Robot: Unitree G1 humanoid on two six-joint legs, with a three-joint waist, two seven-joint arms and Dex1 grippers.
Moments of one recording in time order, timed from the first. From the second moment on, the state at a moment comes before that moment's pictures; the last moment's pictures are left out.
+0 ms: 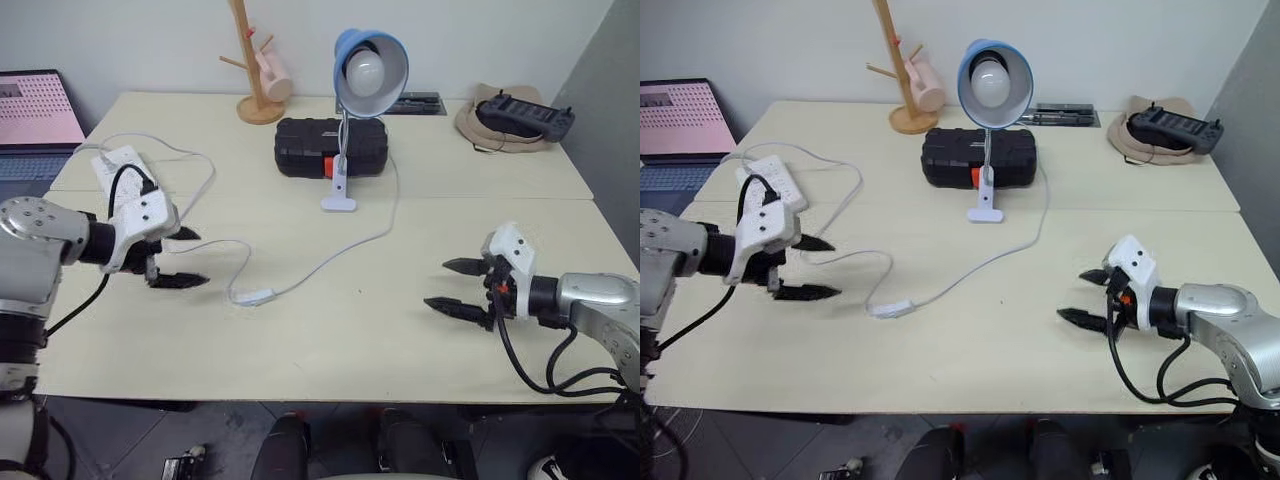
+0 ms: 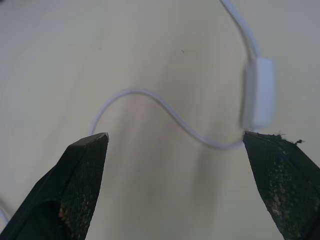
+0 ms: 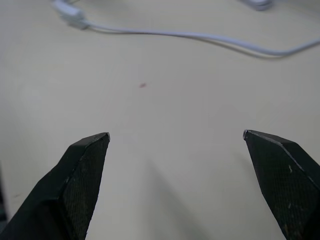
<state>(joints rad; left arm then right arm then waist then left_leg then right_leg) -0.55 1.11 -0.08 0.25 -0.13 0.23 -1.47 -0.22 -0.88 -0.06 -0.50 0.63 0.88 0.89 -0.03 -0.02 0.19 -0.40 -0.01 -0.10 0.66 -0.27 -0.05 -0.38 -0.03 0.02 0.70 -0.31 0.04</state>
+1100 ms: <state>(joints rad) -0.56 0.92 -0.27 0.30 -0.01 0.01 -1.50 -0.12 -0.86 -0.05 -0.65 0.71 0.93 0.76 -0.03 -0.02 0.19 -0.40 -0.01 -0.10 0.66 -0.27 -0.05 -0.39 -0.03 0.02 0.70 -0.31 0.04</state>
